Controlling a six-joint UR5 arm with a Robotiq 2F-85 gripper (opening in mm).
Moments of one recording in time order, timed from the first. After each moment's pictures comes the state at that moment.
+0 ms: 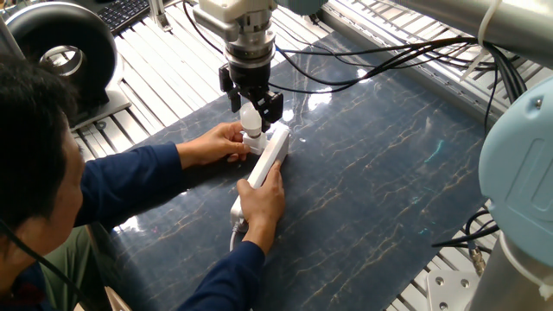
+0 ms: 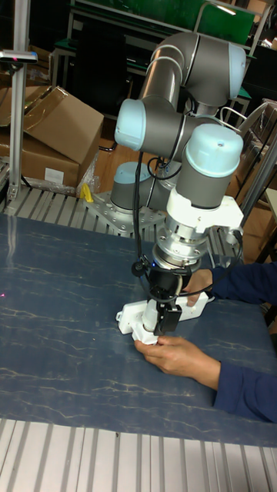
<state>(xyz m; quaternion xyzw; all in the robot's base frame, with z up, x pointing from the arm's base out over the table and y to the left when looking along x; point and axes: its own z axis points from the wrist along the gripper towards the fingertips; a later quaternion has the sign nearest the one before) 0.574 0.073 0.090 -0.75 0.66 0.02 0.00</state>
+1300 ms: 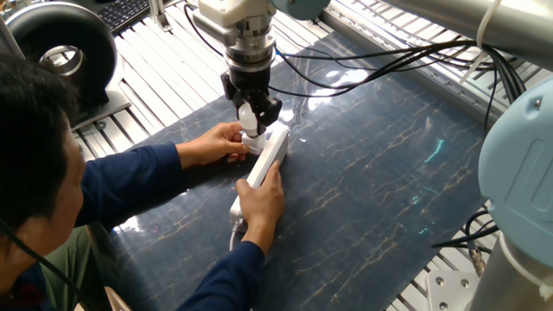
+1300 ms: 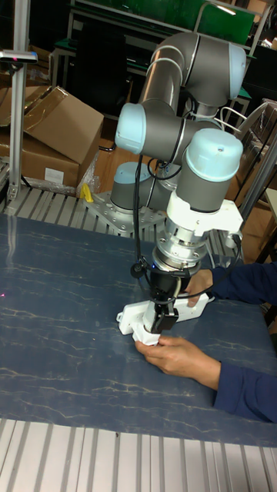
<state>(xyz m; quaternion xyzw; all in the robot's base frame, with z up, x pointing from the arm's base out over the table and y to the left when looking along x) 0.573 0.074 0.084 -0.74 0.67 0.02 0.00</state>
